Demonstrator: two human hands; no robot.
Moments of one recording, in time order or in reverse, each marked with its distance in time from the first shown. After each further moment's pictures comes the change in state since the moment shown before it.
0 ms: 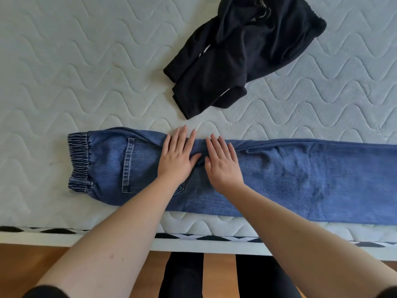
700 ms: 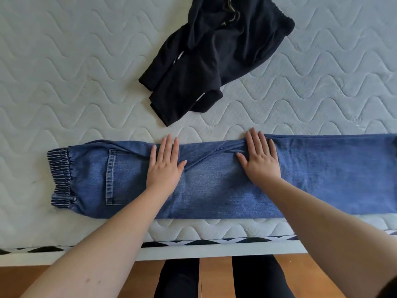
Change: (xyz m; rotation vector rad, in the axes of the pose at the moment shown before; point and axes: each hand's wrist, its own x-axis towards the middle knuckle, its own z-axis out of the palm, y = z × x) left_hand -0.003 0.019 0.006 0.068 -0.005 -0.006; right_hand -0.018 0.150 -0.018 -0.191 0.032 0.259
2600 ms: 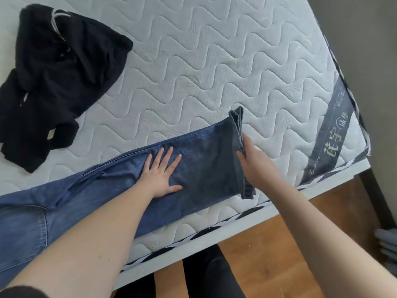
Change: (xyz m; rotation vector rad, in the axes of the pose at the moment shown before) left_hand 0.072 0.294 -0.015 0.180 -0.462 0.489; right_hand -0.113 0.274 -0.113 0.699 -0.055 0.358
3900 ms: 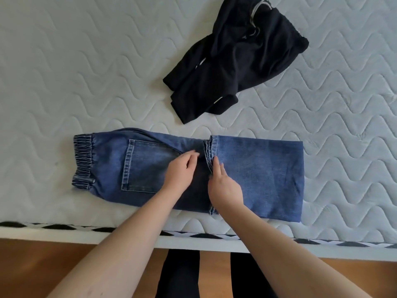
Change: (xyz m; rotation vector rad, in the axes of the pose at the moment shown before) left_hand -0.205 -0.195 0.088 -1.155 0.605 -0.494; right_hand -0.081 -0.264 0.326 -0.495 -0.237 -0.213
